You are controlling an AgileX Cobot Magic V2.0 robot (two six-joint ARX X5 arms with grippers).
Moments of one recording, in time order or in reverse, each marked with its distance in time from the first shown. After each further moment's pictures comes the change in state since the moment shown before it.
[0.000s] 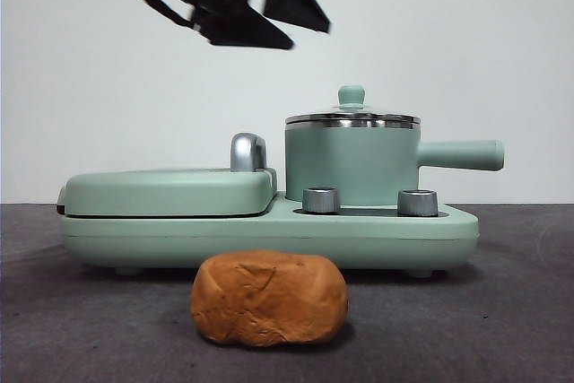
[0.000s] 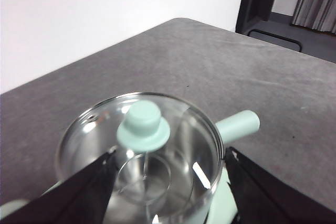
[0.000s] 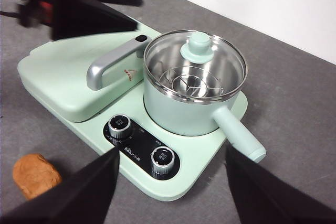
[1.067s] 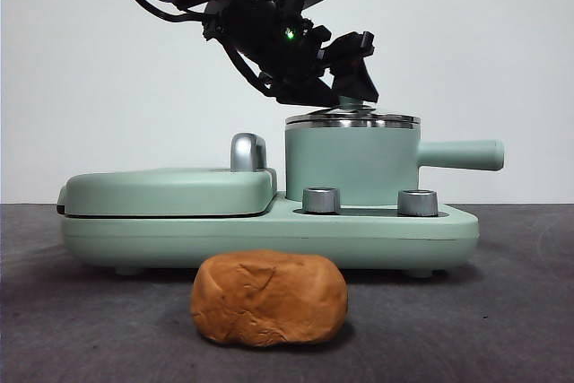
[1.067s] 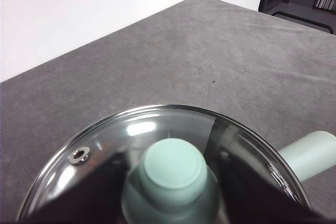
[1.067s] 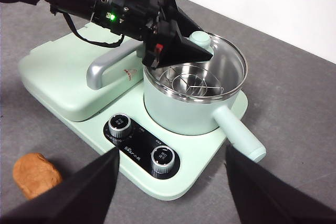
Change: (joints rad) left arm -0.036 0.380 0.318 0.008 -0.090 0.012; right arm 0.000 0.000 0.000 -0.003 0.000 0.000
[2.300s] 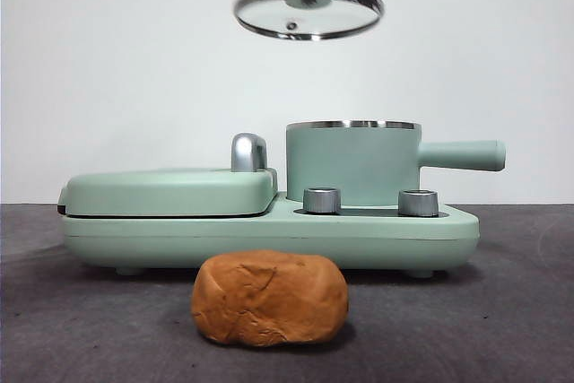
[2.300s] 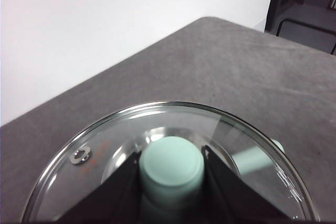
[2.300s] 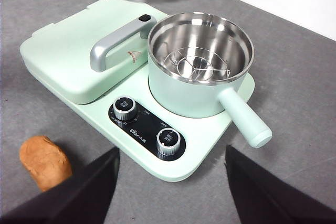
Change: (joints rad) left arm 0.001 -0.377 0.000 -0.389 -0.062 0.025; right arm 0.000 0.002 0.000 -0.061 -0.002 -0.005
